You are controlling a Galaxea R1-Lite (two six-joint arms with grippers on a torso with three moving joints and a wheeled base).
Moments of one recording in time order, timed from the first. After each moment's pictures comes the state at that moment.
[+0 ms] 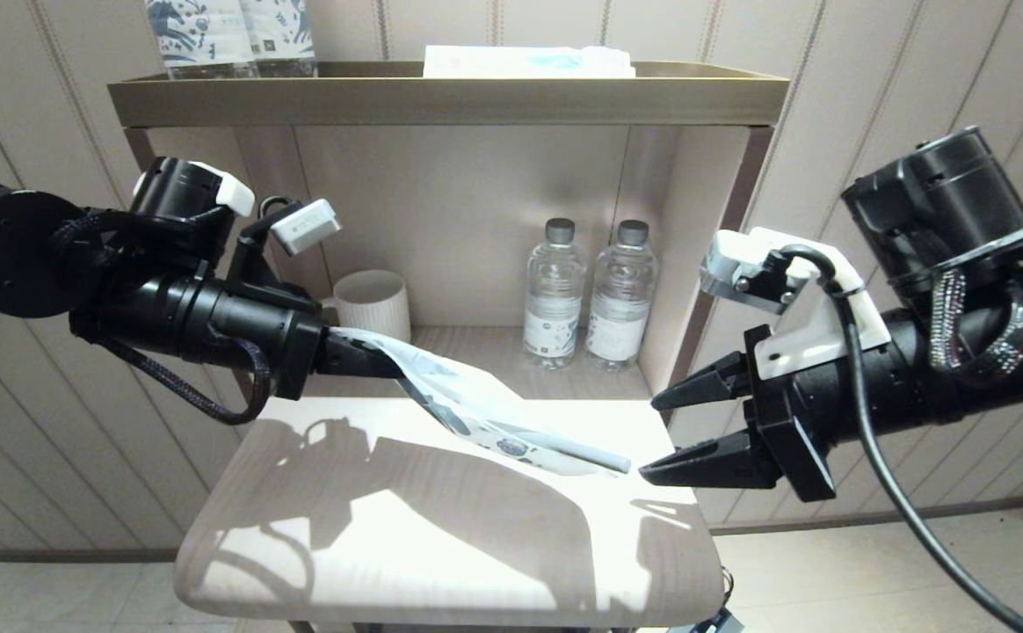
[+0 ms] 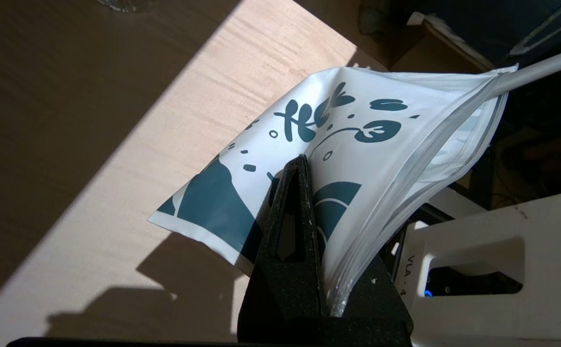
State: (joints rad) left arm -0.29 1.76 -1.39 0.41 -0.91 0.34; right arm 0.51 1.53 -1.31 0.47 0.51 -0.39
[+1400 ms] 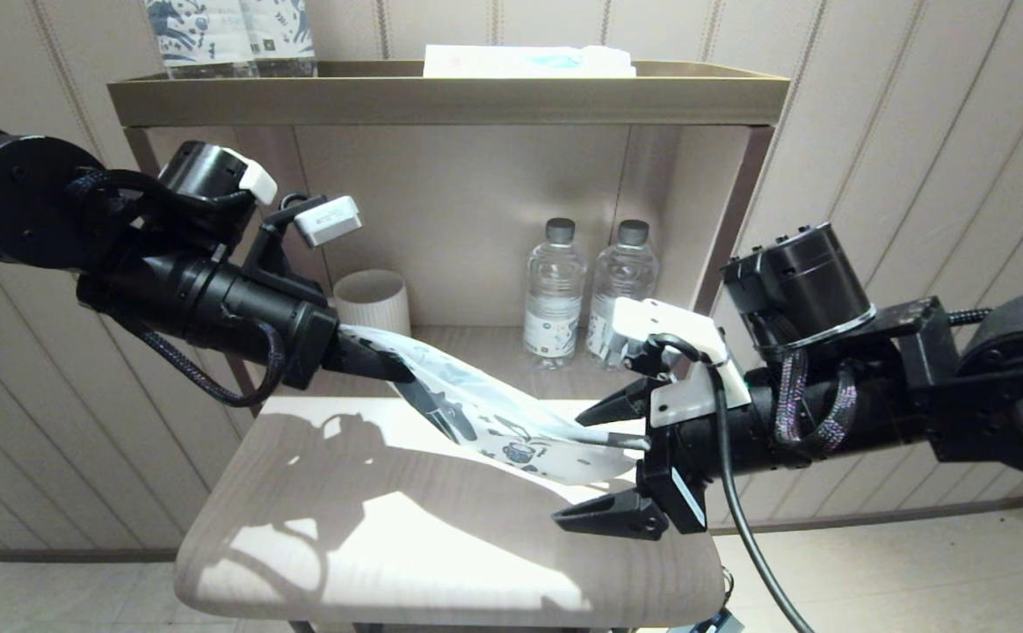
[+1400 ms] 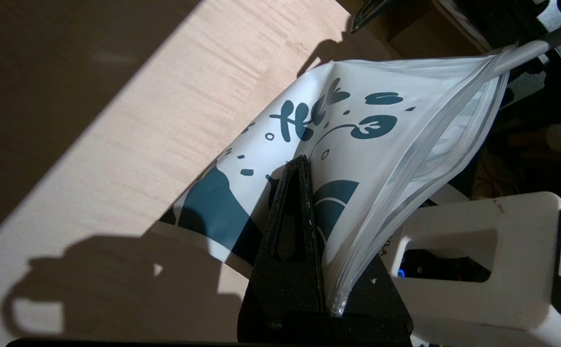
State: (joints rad) left arm -0.33 1.80 -1.56 0.66 -0.84 0.34; right arm 0.61 1.65 -1.14 0.11 0.50 -0.40
